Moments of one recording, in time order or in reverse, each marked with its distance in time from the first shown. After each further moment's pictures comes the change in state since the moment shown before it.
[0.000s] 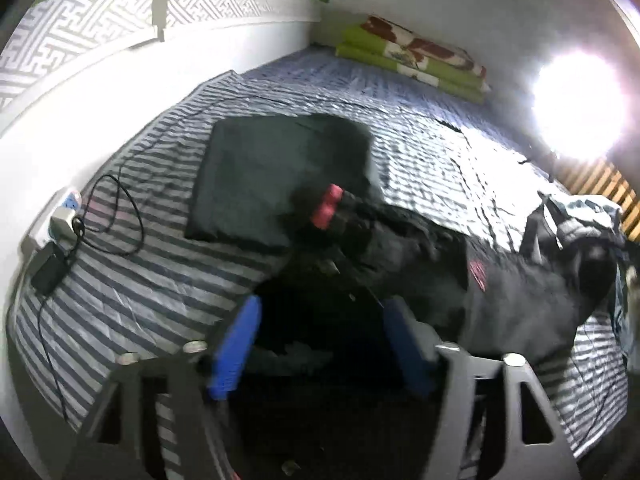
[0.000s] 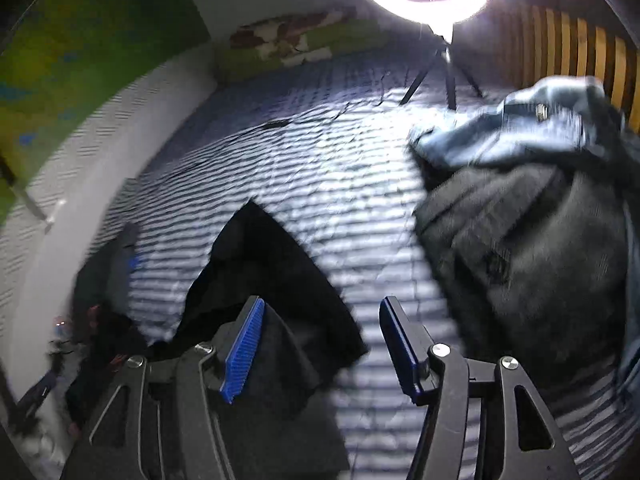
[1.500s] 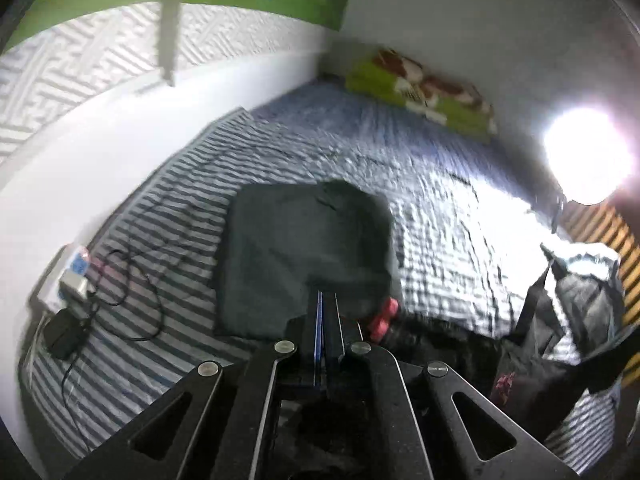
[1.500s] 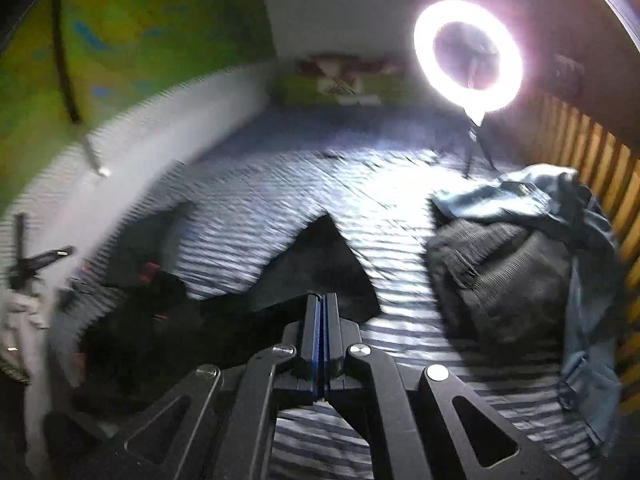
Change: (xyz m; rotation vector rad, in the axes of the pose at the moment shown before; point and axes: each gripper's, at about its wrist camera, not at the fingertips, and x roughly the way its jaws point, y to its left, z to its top) left arm 0.008 0.021 0.092 0.006 -0.051 -0.020; right arm -0.112 0.058 -0.041 -0.236 -0.107 -0.052
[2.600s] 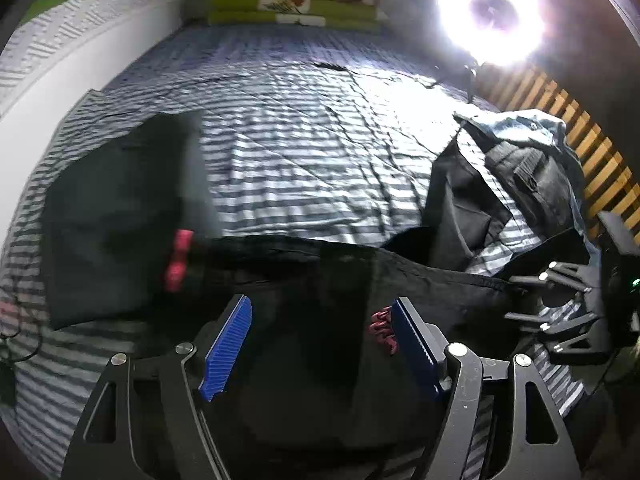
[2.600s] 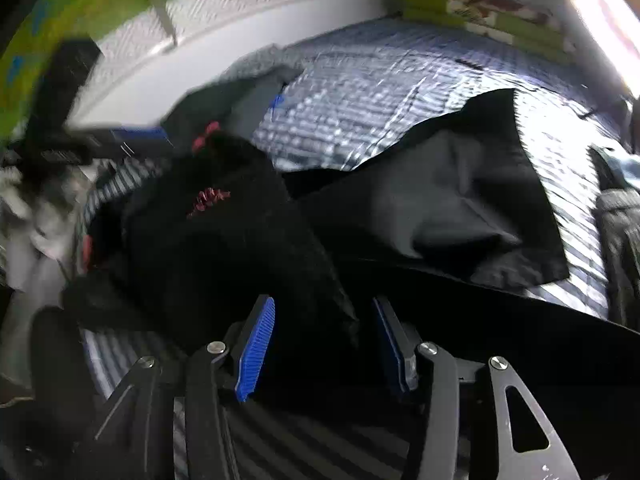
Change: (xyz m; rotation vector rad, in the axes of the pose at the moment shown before) left arm 0.051 -0.163 -0.045 0.283 0.242 -0.215; right arm 0.139 0.093 -0.069 -0.291 0.281 0.316
